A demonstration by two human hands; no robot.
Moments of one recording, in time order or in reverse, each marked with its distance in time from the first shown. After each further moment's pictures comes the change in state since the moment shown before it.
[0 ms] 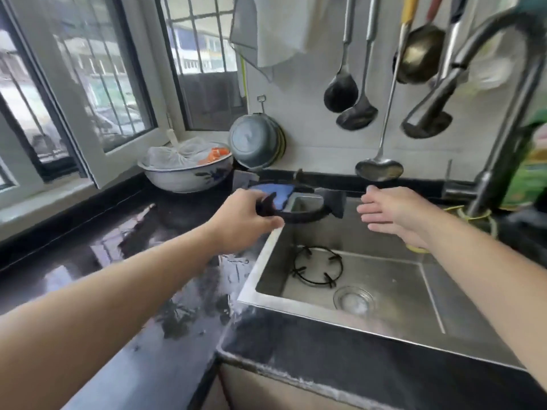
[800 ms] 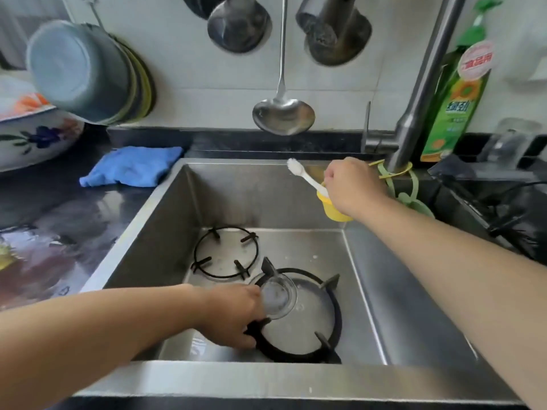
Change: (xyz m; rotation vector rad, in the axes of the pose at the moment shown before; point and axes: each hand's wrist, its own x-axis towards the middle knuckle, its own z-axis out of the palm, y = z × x) left_hand 0.057 -0.044 0.295 0.565 -1.023 0.689; right_hand 0.130 0.120 -0.107 -1.091 0.455 -0.140
